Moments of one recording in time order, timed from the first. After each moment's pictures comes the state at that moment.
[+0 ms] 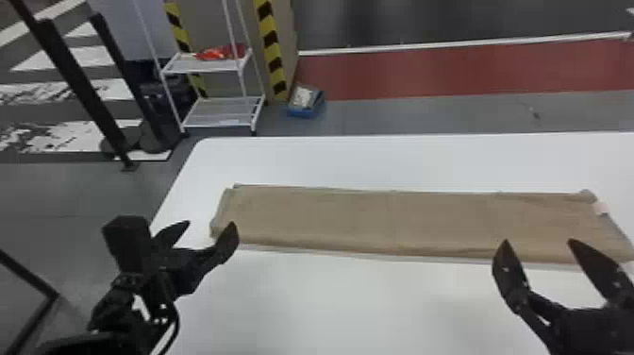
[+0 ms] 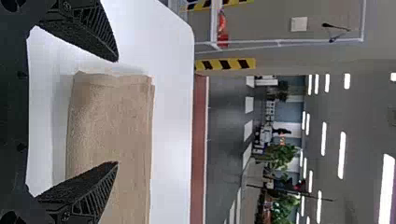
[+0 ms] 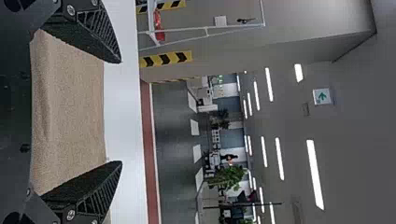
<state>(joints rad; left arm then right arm) 0.32 0.00 0.34 -2.01 0.05 0.44 -0.34 0.61 -0.01 0.01 -2.07 -0.11 -0.11 0.15</state>
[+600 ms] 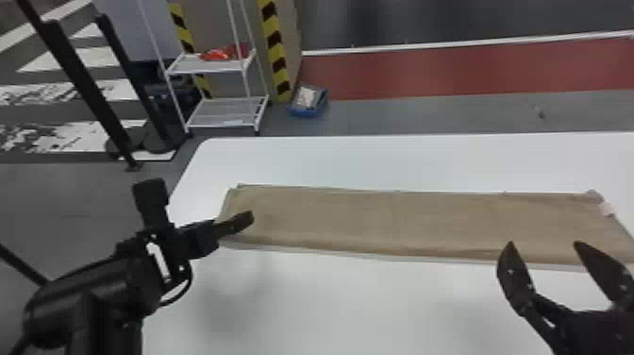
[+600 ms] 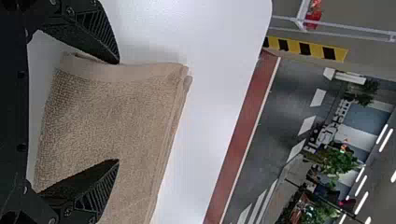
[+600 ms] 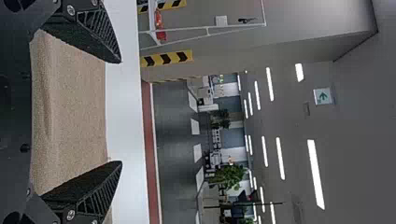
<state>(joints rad) -0.06 0.04 0.42 -1.72 0.07 0.88 -0.51 0.61 -0.01 0.01 -2.07 -0.11 -0.11 0.15</state>
